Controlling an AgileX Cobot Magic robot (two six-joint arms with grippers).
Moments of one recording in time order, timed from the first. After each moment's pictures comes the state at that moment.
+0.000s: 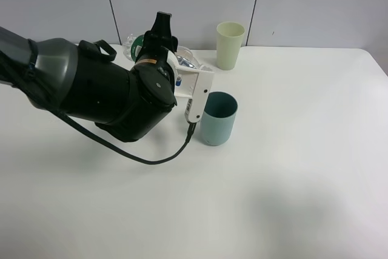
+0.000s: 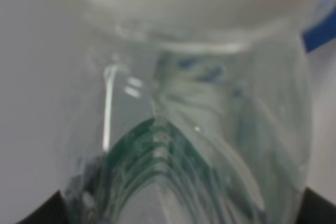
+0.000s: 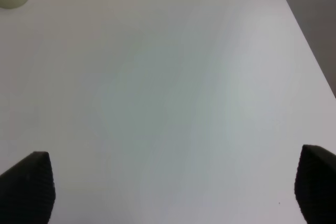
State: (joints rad) left arm -0.96 1.91 -0.97 -1.39 -1.04 2.57; right arm -0.08 0.00 -0.50 -0.03 1.05 -0.03
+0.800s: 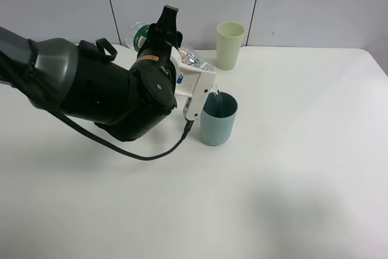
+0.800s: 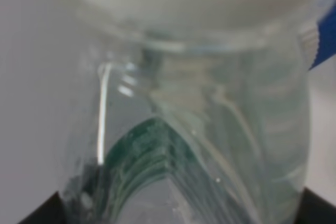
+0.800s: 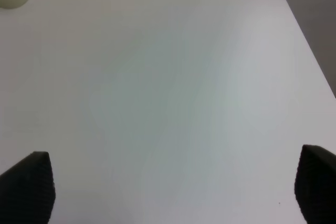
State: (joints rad) left arm -0.96 1.91 -0.97 -1.31 -1.07 2.61; right arm -0.08 0.00 -0.50 -0.03 1.05 -0.03
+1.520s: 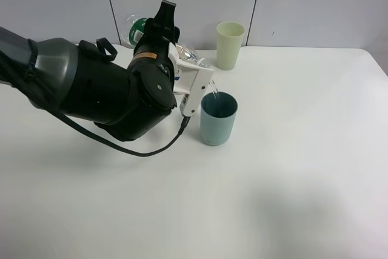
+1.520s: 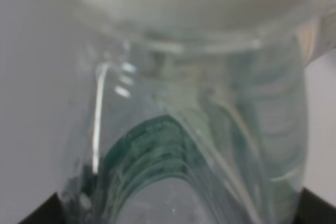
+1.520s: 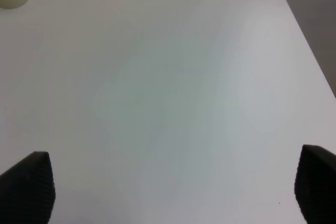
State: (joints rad) left arm -0.96 1.91 -0.97 -1.30 -1.13 2.62; right arm -0.08 0.00 -0.50 -0.03 1.05 -0.03
